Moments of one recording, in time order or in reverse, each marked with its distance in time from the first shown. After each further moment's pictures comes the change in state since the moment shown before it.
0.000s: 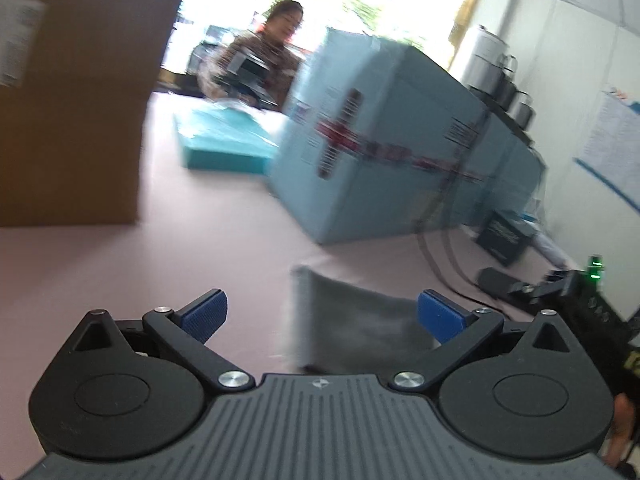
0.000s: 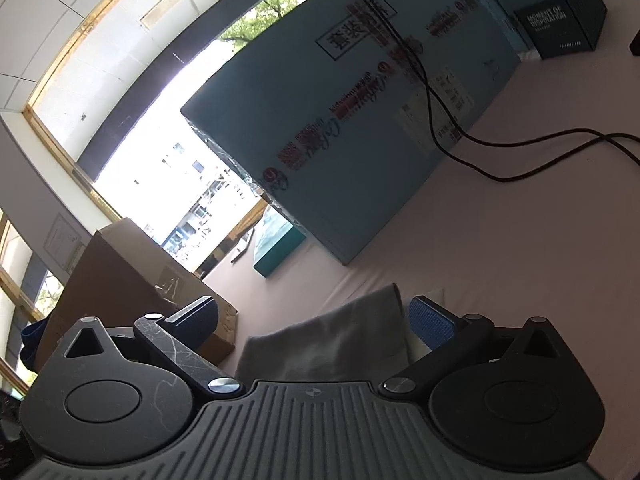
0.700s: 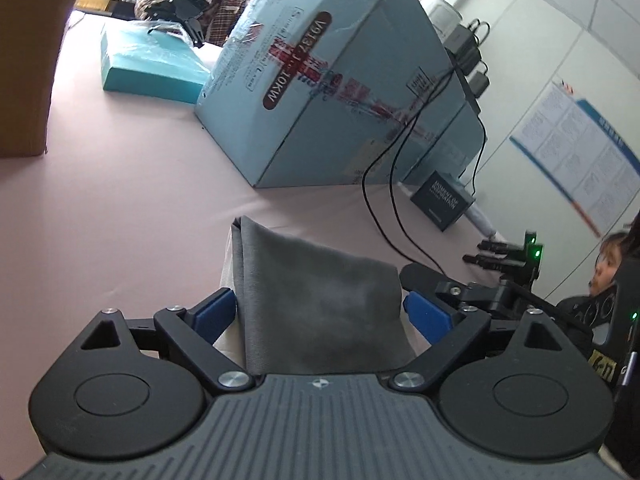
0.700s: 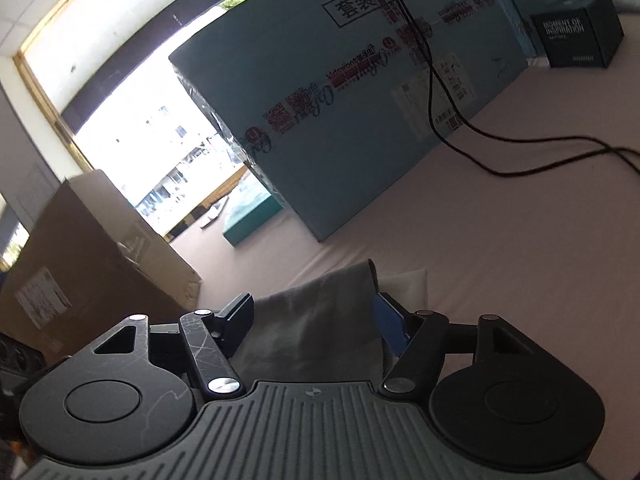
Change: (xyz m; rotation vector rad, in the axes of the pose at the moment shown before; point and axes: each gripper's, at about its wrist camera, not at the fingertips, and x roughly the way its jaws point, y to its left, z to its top) left arm 0.048 0.023 -0.014 -0.062 0.159 -0.236; right arm 0.020 0.005 -0.009 -0.165 0.064 -0.126
